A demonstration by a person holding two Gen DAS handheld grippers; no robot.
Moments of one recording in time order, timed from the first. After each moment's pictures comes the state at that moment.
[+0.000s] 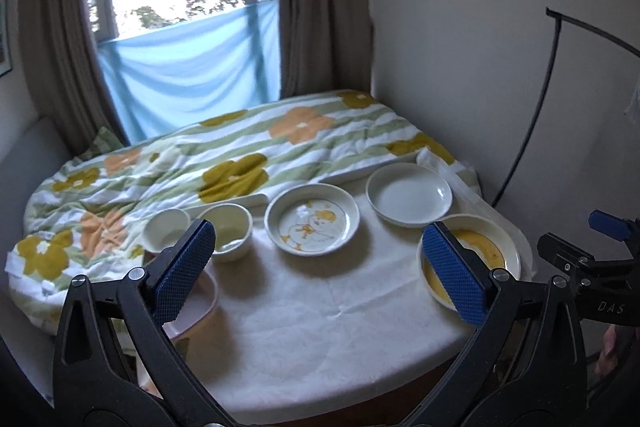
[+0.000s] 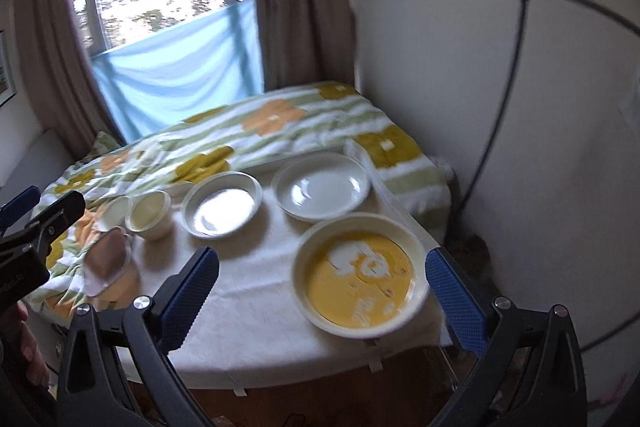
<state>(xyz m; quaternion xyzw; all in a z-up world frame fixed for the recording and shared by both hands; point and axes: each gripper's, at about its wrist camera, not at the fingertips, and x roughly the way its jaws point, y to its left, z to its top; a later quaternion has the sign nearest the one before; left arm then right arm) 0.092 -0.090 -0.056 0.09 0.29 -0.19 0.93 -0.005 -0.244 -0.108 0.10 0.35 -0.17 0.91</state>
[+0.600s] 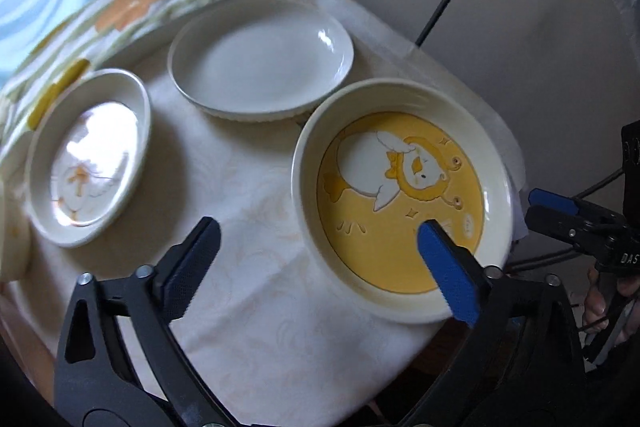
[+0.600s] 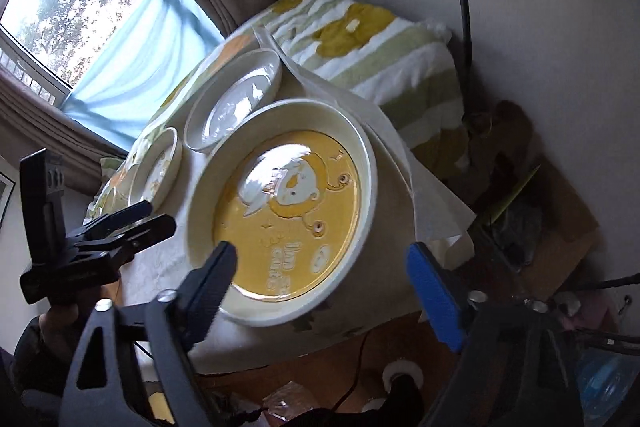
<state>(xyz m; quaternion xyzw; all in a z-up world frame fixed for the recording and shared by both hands) 0.191 -0.250 -0.258 0.14 0.51 -0.39 0.75 0.005 -0.387 -0.269 0.32 0.44 -0.11 0.83</state>
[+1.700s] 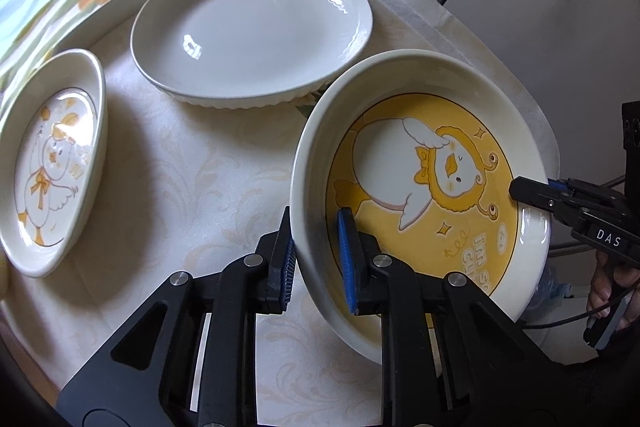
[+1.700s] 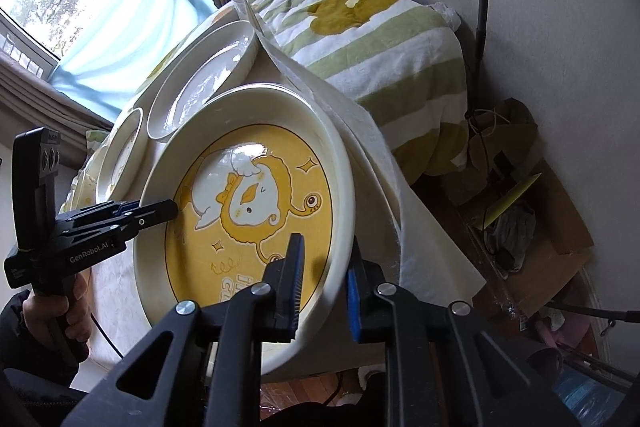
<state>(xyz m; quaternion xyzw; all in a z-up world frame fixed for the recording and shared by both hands) 0.206 -0.272 -0.290 0.16 0.55 -0.38 0.73 0.044 -0.411 -0.298 0.28 0.48 -0.10 0.83</state>
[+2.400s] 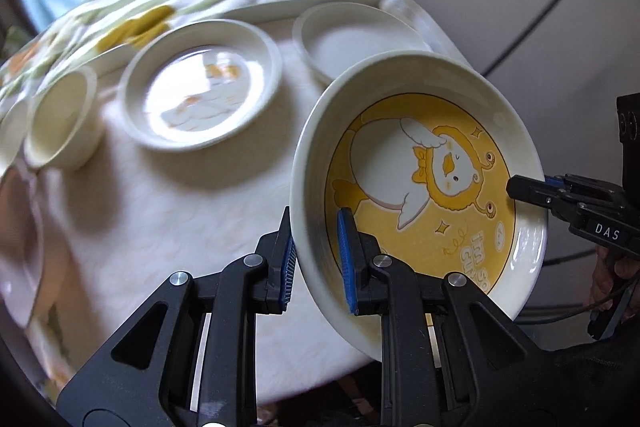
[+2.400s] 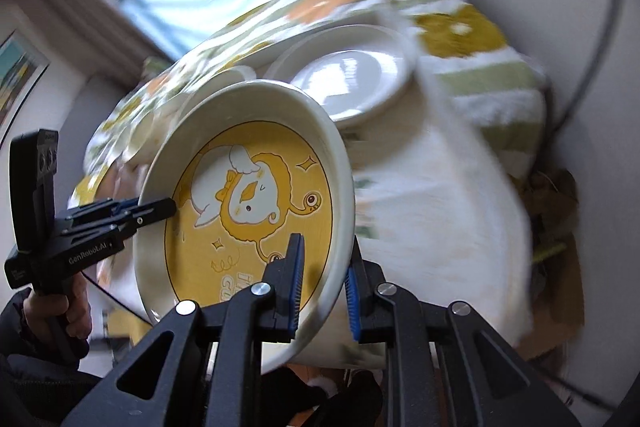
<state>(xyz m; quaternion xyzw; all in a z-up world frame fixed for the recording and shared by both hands) 0.164 -0.146 -0.215 0.05 0.53 -0.25 0.81 0.092 -0.342 -0.239 0.17 0.50 0.06 0.84</state>
